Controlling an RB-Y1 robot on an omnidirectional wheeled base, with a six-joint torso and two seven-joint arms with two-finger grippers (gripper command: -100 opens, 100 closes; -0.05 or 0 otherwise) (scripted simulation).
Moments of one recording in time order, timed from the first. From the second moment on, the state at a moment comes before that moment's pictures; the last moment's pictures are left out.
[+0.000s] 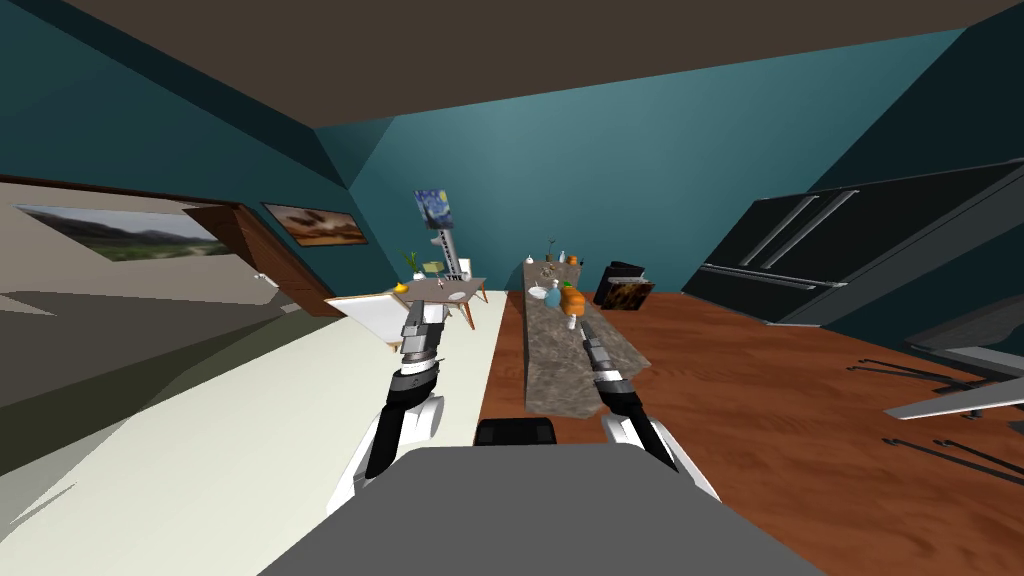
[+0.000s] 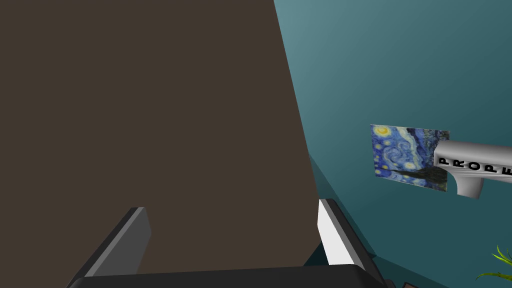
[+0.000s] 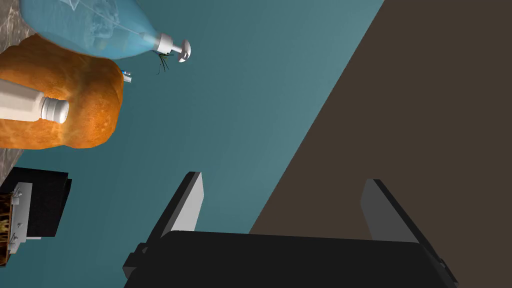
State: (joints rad) left arm 0.46 0.03 -0.03 -2.23 -0.07 -0.59 0.00; right arm 0.51 -0.20 0.00 -1.99 0.04 -0.48 0.21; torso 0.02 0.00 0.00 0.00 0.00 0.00
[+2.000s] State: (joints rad) left arm 0.46 0.03 -0.03 -2.23 -0.07 -0.59 0.00; right arm 0.38 -0.35 -0.24 -1.47 0.32 -0.42 0.59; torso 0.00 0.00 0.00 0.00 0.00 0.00
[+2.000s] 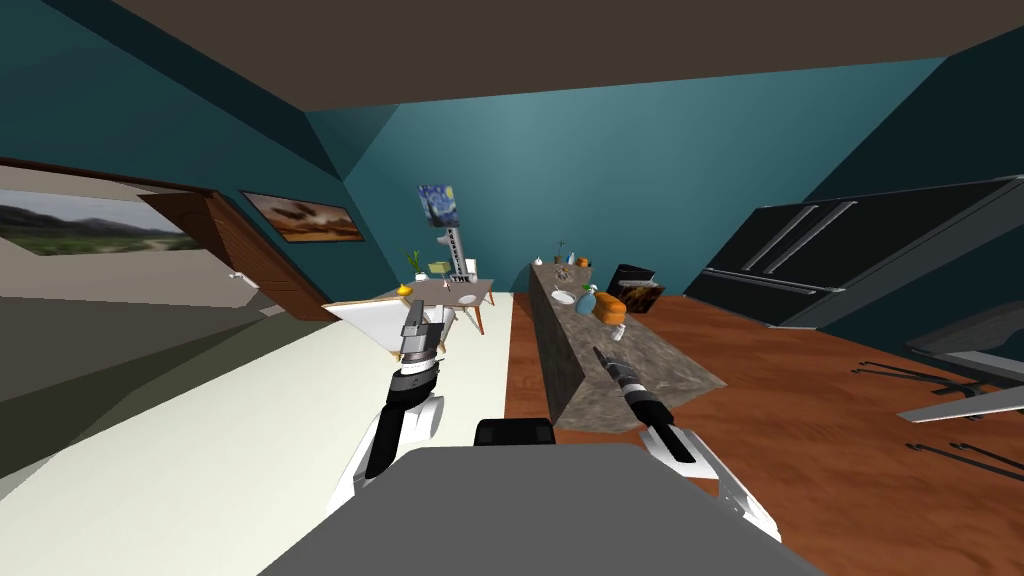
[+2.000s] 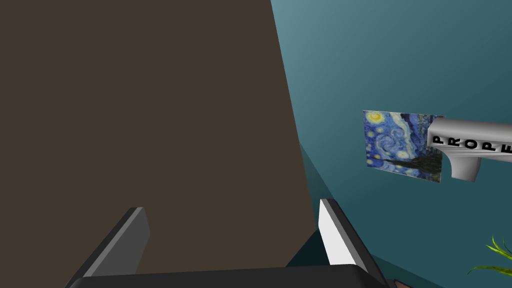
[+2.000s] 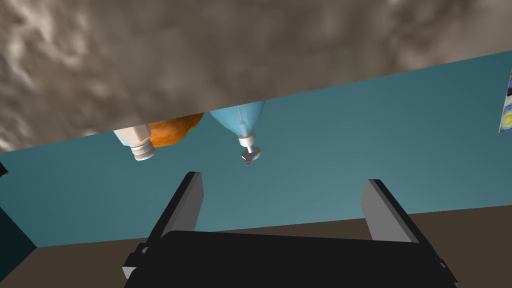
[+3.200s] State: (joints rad) left arm 0.46 0.03 -0.03 -2.23 -0.07 -0.59 0.00; right arm 0.22 -0.38 -0.54 -1.20 0.52 -0.38 0.70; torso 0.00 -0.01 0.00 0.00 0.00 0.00
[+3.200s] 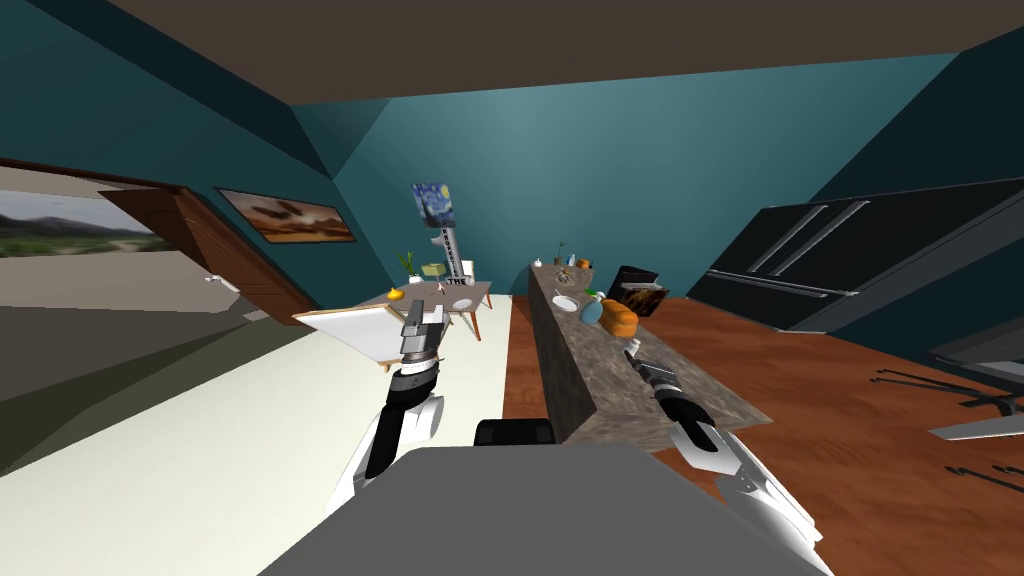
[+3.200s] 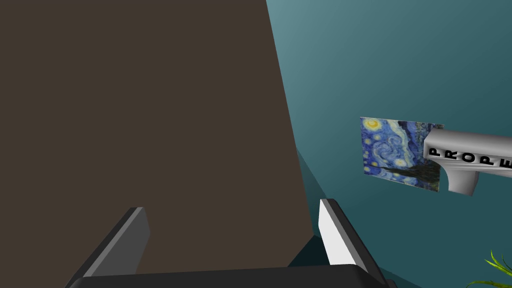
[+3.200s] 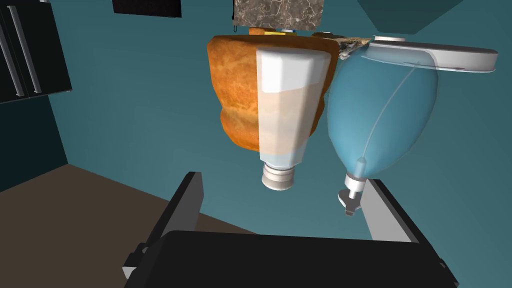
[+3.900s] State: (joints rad) left arm 0.46 0.03 -0.03 -2.23 -0.07 -0.59 0.00; right arm 0.26 -0.44 -0.53 -1.11 0.42 -0.45 0.76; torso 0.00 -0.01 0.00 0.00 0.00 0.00
